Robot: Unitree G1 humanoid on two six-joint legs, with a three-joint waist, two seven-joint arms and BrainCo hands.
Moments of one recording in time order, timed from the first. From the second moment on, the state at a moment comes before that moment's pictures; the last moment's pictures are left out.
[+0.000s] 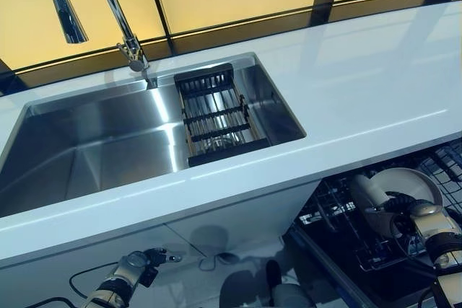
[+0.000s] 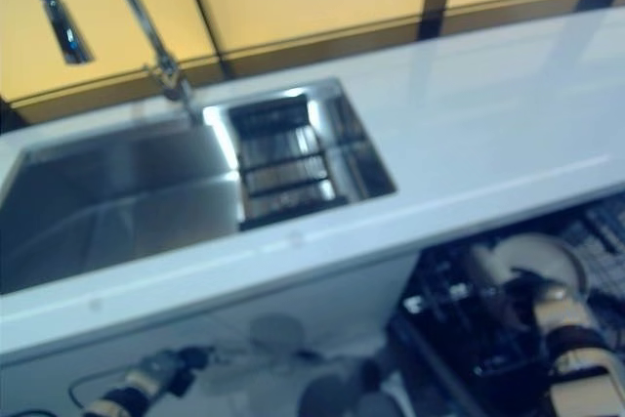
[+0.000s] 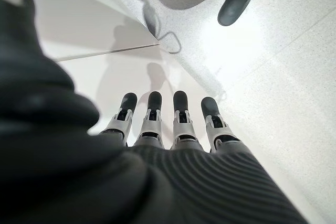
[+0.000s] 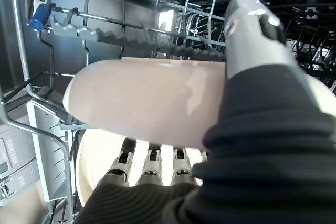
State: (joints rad) left arm -0.20 0.39 -0.31 1.04 0.08 0.21 -0.23; right arm -0.39 -0.79 0.17 0.90 -0.01 0.36 0.22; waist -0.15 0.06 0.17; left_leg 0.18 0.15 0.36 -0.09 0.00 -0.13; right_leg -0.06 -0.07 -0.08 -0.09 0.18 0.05
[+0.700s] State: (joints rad) left arm -0.20 0.43 -0.30 1.05 0.08 0.20 -0.25; right arm -0.28 -1.00 0.02 0.83 0.01 0.36 0.29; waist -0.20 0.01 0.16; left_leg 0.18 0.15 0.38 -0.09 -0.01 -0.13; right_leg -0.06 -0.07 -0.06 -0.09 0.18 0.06
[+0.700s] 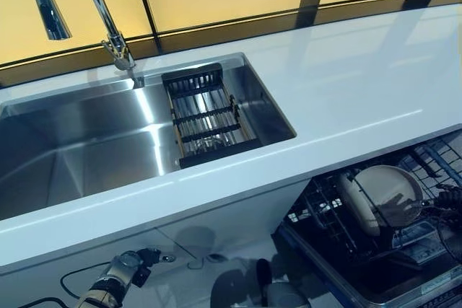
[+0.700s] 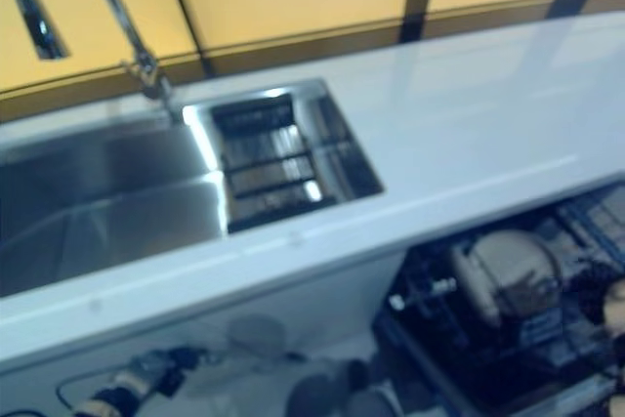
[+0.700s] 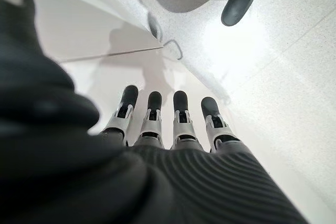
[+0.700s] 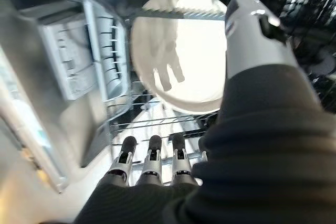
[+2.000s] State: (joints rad) left arm -0.39 0.57 -0.29 1.27 0.04 0.19 -0.20; right arm -0.16 -0.95 -0.26 1.31 0.25 0.46 -0.07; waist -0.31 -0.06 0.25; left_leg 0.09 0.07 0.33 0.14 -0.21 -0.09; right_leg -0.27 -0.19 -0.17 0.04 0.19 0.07
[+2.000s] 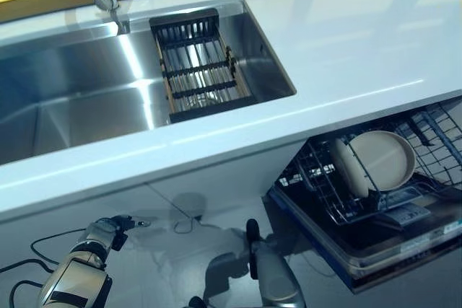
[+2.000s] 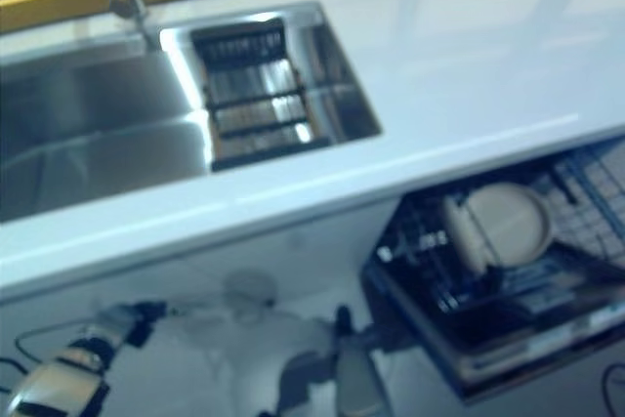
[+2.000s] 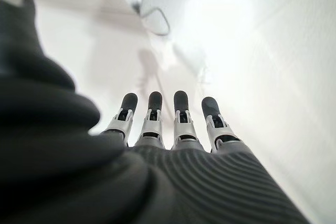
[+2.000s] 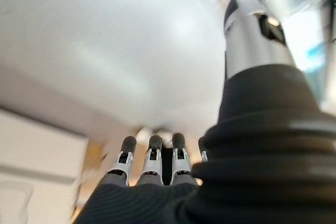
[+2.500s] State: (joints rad) left arm -0.31 0.58 -0.25 1.30 0.05 0.17 -0.19; right arm -0.17 -0.94 -0.23 1.34 0.22 0.43 -0.06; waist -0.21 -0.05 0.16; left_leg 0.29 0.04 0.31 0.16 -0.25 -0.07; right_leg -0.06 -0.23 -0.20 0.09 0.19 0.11
